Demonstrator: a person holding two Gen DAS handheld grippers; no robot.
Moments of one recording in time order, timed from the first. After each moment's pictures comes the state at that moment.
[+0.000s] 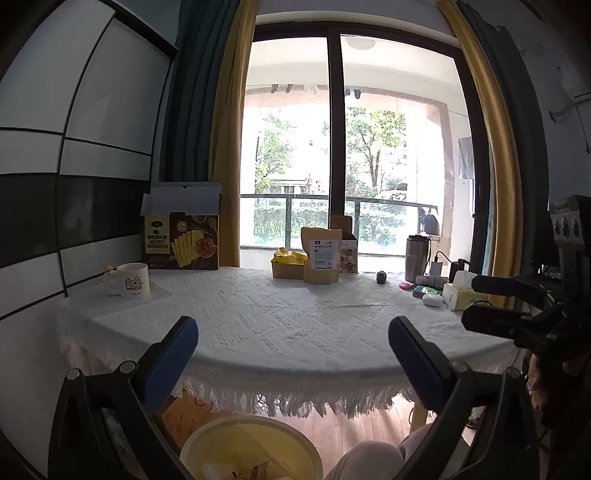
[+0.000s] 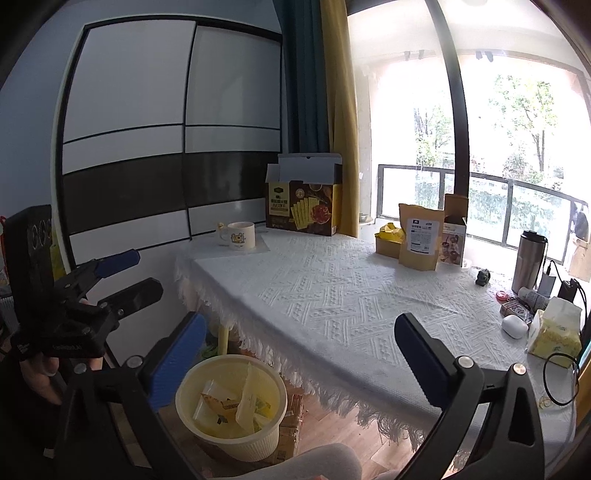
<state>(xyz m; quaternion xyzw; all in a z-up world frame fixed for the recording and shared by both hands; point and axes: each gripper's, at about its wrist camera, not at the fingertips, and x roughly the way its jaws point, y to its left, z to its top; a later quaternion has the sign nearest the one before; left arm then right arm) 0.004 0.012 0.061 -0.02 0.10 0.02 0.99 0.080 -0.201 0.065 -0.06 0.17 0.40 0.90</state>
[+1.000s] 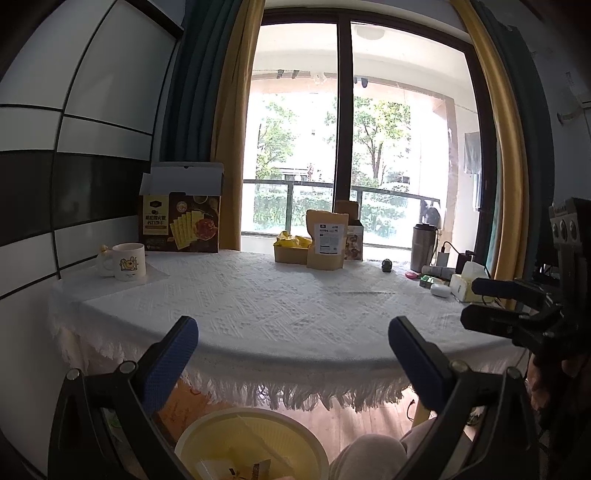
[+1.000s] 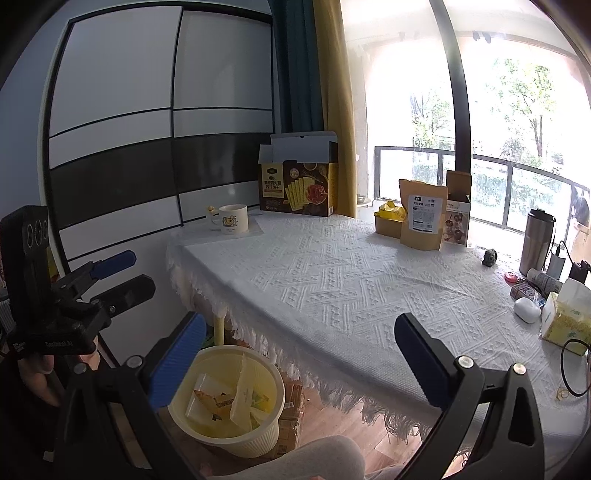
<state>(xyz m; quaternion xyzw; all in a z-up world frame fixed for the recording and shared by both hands) 0.026 0.026 0.040 -0.03 0.12 0.03 0.99 0.108 -0.182 0.037 -0.06 0.20 0.39 0.90</state>
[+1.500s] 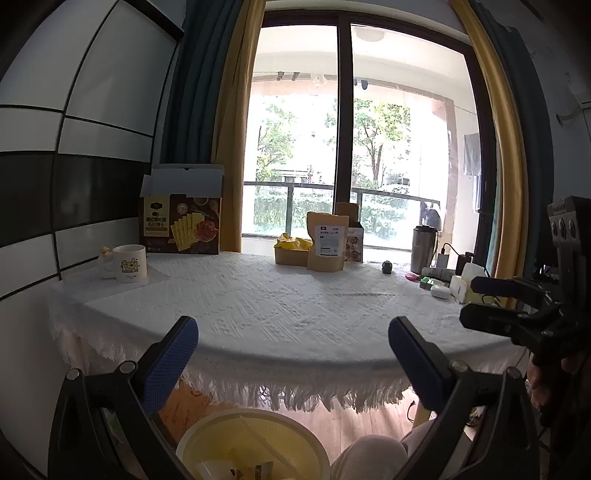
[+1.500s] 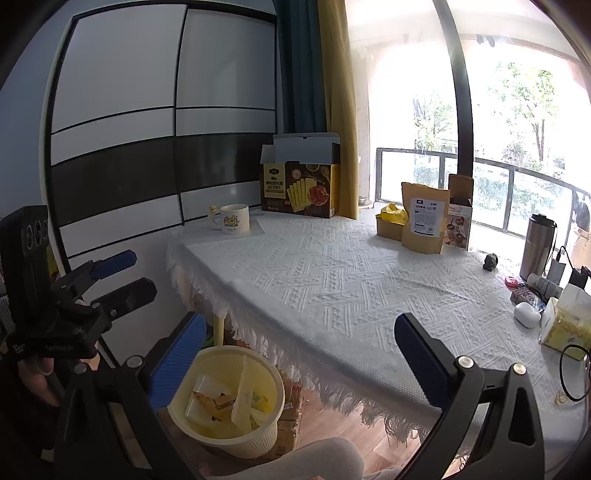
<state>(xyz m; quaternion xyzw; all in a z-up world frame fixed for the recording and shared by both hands) 0.022 0.028 0.040 -0.04 0.12 0.03 0.99 0.106 -0.179 0.039 -0.06 0.20 0.39 0.90</state>
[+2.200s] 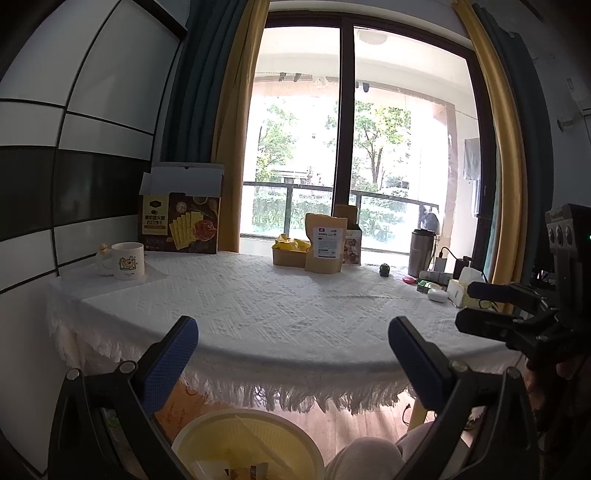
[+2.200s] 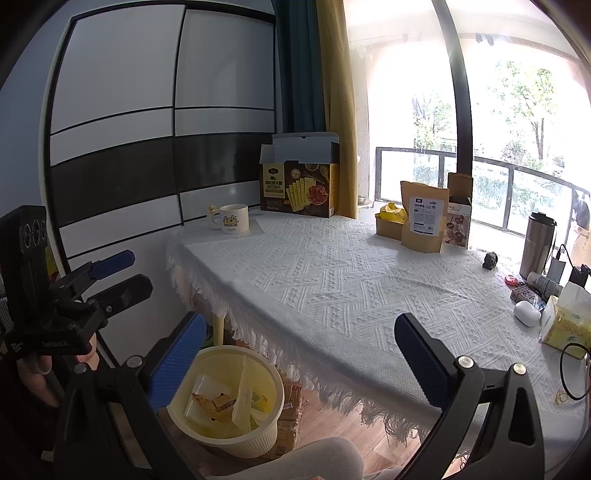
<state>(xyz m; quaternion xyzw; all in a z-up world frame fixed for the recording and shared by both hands) 0.022 0.029 0.040 -0.05 0.12 0.02 0.99 0.107 -0.180 0.040 -0.06 0.20 0.39 0.90</state>
